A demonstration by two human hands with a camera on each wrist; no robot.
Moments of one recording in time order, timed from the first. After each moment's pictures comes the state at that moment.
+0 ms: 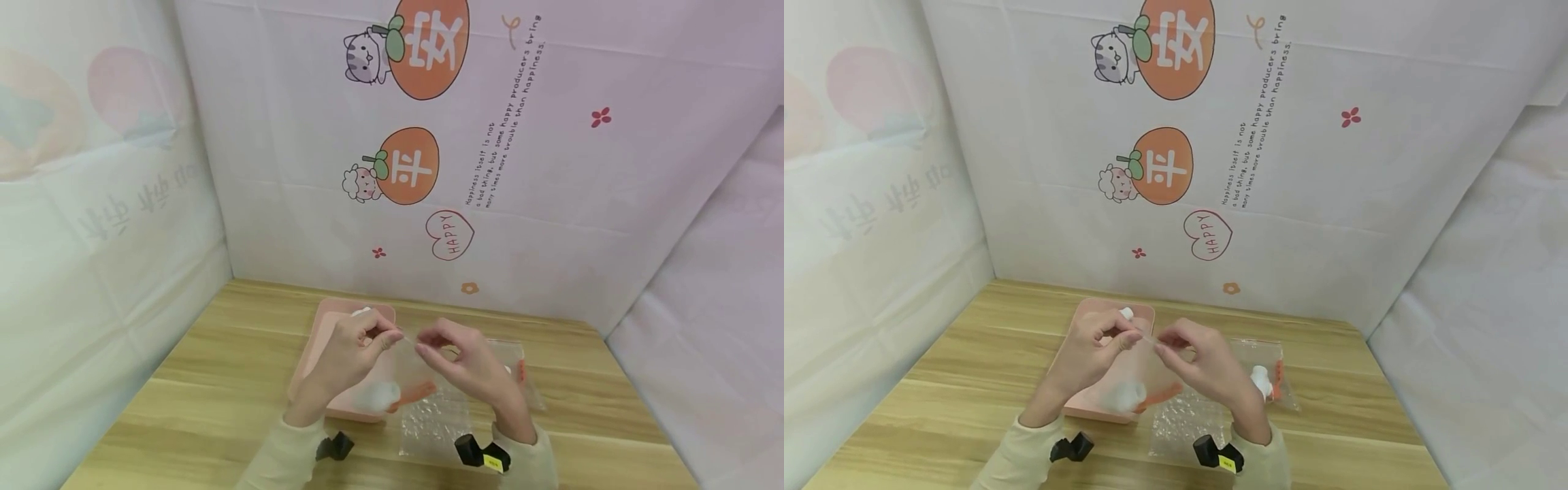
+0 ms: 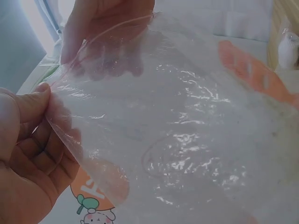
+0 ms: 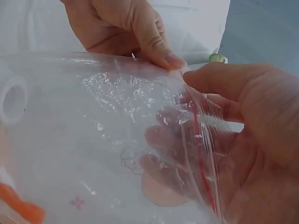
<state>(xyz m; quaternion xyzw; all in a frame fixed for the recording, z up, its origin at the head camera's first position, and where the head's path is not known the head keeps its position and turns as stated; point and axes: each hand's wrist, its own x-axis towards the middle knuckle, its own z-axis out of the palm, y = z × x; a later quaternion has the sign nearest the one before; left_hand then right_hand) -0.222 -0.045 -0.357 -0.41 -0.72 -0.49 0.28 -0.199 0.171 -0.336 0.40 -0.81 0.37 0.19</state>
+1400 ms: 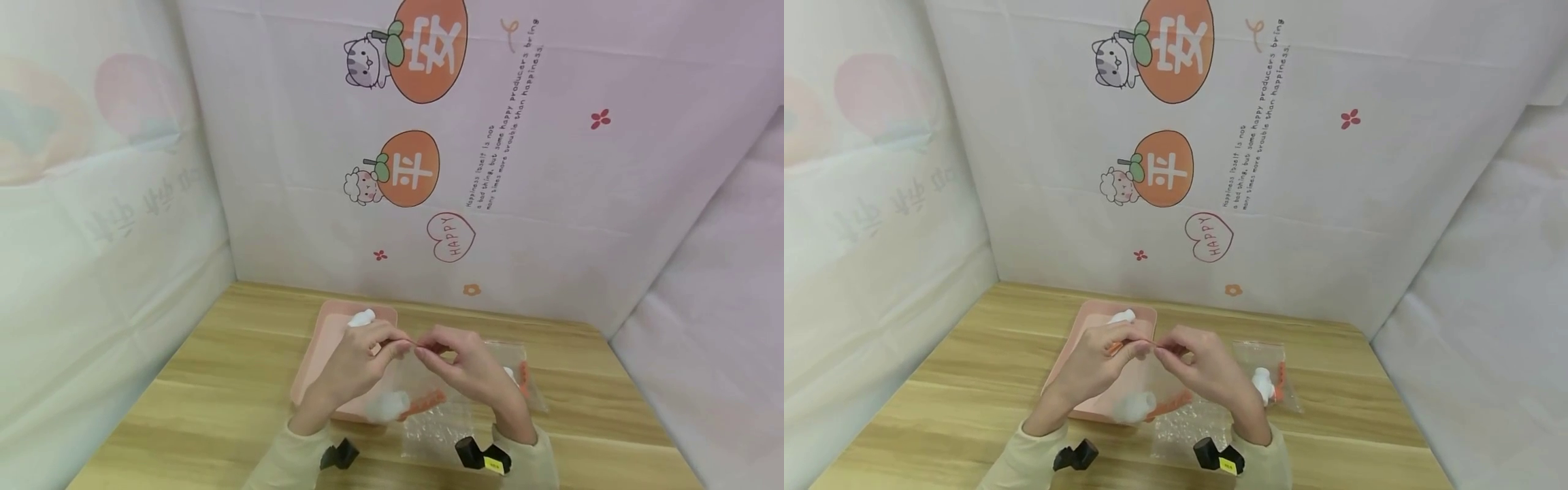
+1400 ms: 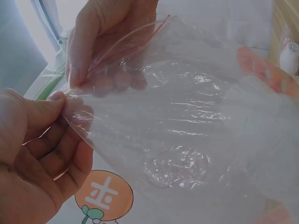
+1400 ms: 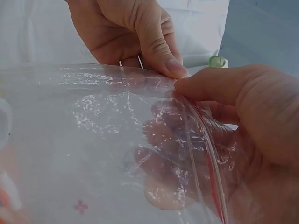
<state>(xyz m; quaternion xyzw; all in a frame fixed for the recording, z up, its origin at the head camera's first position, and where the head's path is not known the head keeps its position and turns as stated) -0.214 -0.037 -0.353 -0.45 -0.73 -0.44 0.28 -0.193 0.166 -0.328 0.44 -0.80 0.37 0.18</state>
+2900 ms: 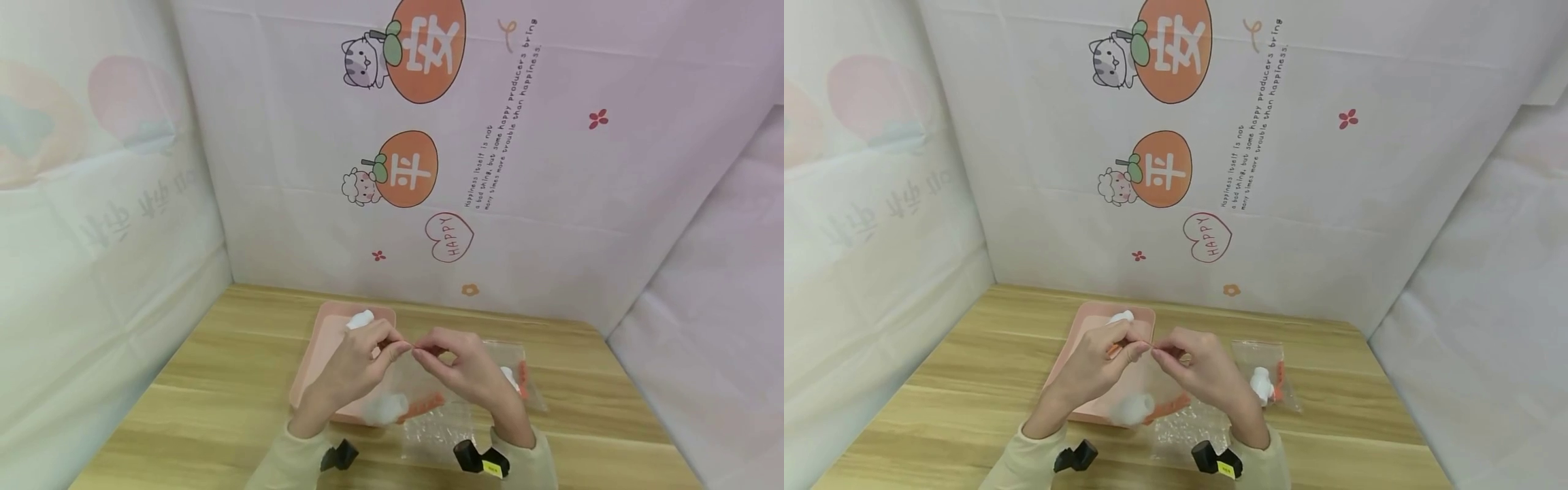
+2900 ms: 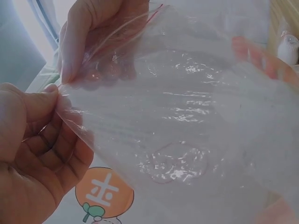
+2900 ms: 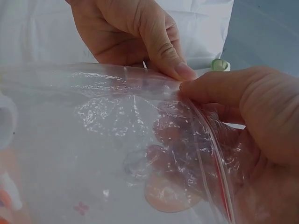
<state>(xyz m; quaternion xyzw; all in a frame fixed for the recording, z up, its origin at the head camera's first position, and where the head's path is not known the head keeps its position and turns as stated) -0.213 -0.038 -0.354 -0.46 -0.73 -0.42 0.28 -0.199 0.167 -0.336 0.45 -0.78 0.38 0.21</state>
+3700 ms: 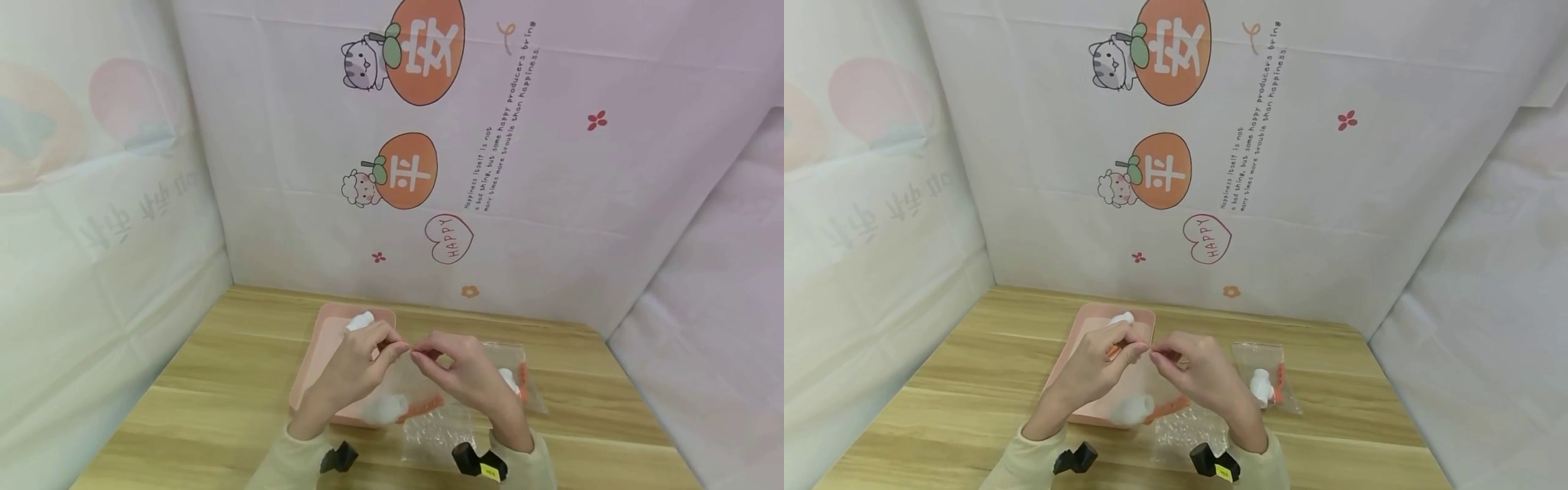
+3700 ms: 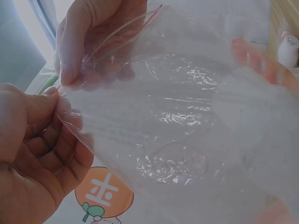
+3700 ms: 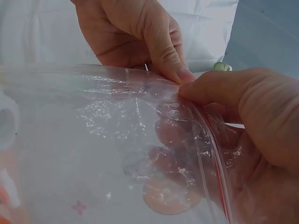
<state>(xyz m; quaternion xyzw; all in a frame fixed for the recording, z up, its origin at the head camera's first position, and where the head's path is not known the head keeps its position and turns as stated) -0.211 -0.037 -0.354 -0.45 -0.74 -0.42 0.28 -0.195 0.165 -0.337 0.47 -0.77 0.36 0.24</state>
